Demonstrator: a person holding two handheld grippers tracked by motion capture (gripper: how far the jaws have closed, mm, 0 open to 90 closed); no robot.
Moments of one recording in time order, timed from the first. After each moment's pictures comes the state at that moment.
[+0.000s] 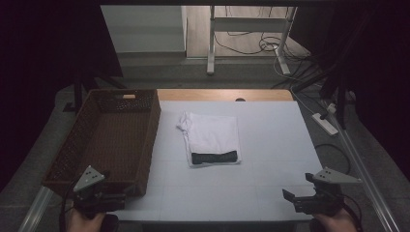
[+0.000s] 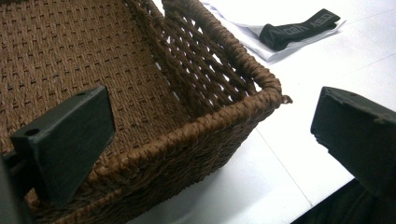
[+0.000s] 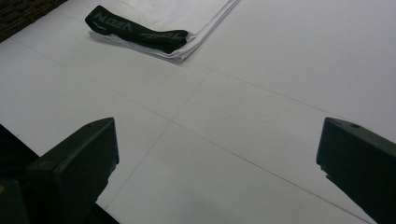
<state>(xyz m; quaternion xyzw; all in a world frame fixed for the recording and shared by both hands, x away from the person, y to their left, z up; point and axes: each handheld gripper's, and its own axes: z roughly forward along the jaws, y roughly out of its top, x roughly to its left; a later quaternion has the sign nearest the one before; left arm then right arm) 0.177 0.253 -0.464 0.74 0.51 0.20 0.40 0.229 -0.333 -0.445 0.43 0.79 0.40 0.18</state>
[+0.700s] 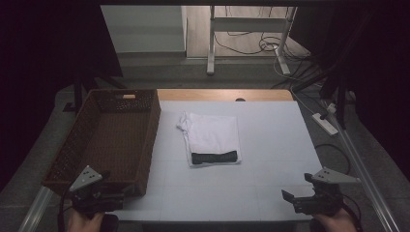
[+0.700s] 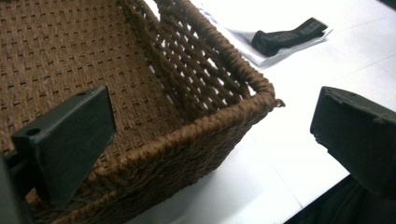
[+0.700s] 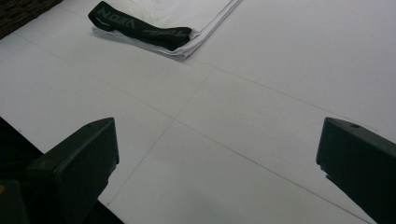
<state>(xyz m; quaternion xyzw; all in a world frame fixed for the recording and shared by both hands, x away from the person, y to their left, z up) 0.177 0.257 -0.463 0.73 0.50 0.18 0.43 0.229 -0.332 -0.445 0.42 0.80 0.40 0.18</state>
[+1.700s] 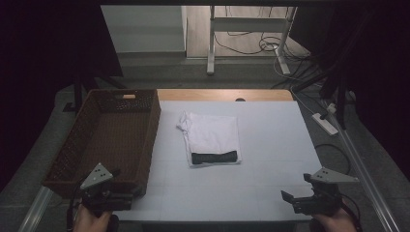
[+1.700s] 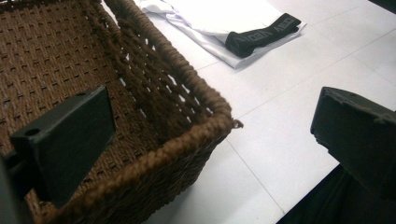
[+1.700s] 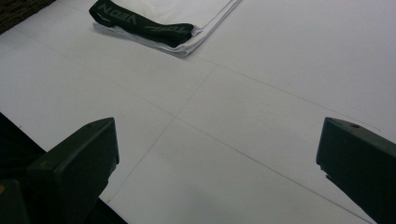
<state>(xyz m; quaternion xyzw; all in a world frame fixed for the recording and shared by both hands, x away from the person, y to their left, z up) 0.186 0.235 -0.458 0.76 0.46 0.17 0.43 0.230 -0.330 -0.446 0.42 0.80 0.39 0.18</state>
